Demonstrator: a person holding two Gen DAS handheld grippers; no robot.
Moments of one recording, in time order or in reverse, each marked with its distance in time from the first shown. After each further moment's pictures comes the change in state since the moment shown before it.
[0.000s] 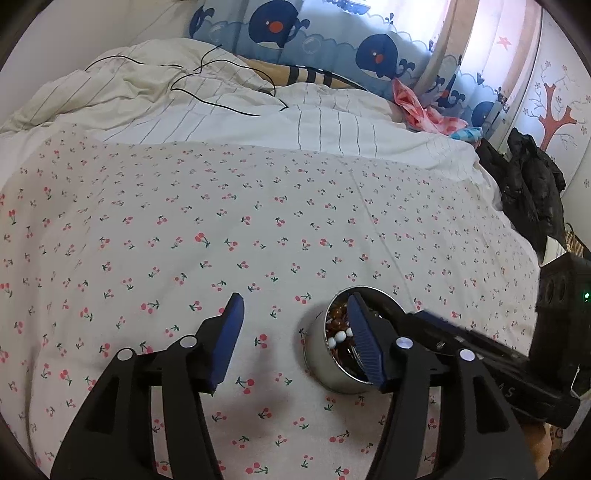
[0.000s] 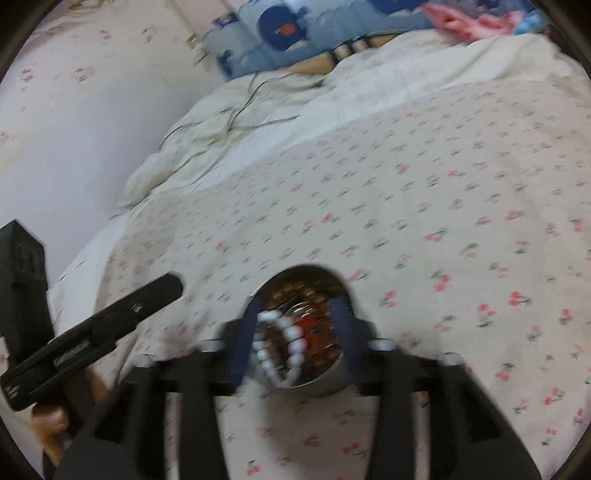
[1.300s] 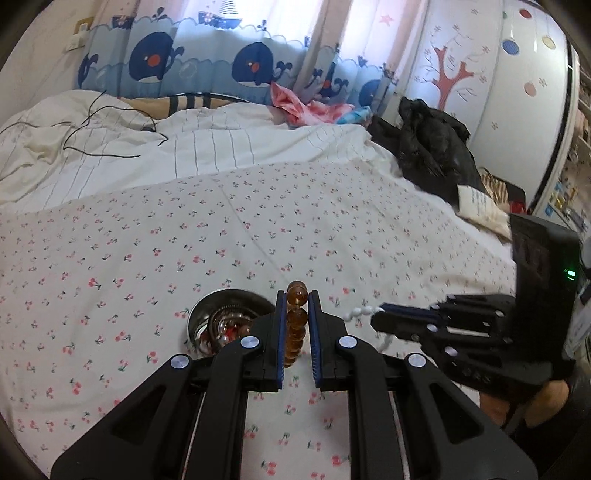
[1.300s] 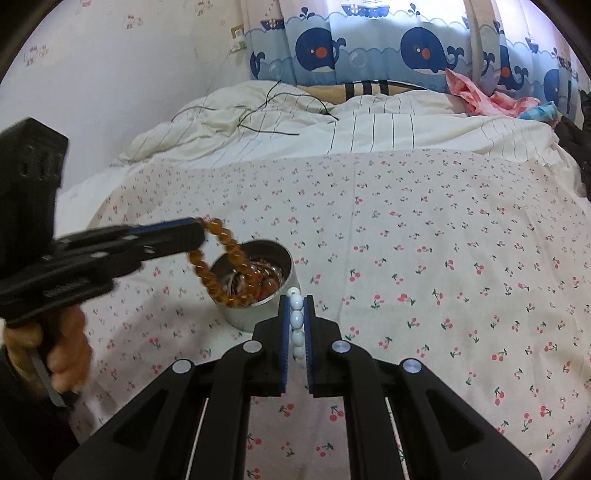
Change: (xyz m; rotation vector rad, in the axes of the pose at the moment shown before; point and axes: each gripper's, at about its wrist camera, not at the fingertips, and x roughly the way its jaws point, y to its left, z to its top) left arm -0.031 -0.074 -0.021 0.263 -0.065 -0.311; right arm -0.084 -0.004 -0.028 -0.290 -0.035 -0.133
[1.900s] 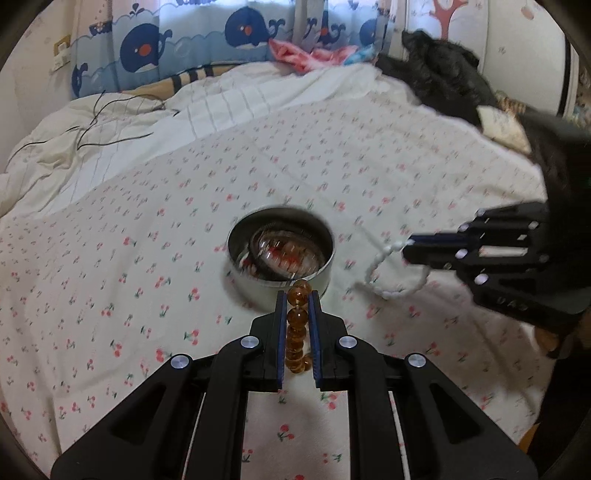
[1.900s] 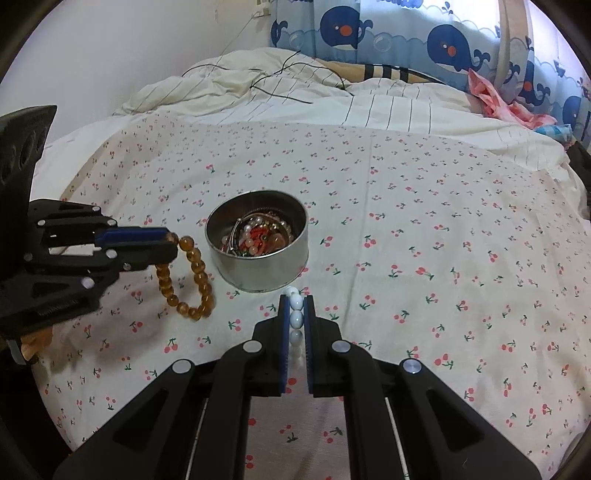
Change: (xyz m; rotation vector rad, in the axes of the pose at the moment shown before) left arm -0.009 0.005 -0.048 0.177 0.170 0.137; right arm 0.024 0.019 -0.025 -0.126 0.101 -0.058
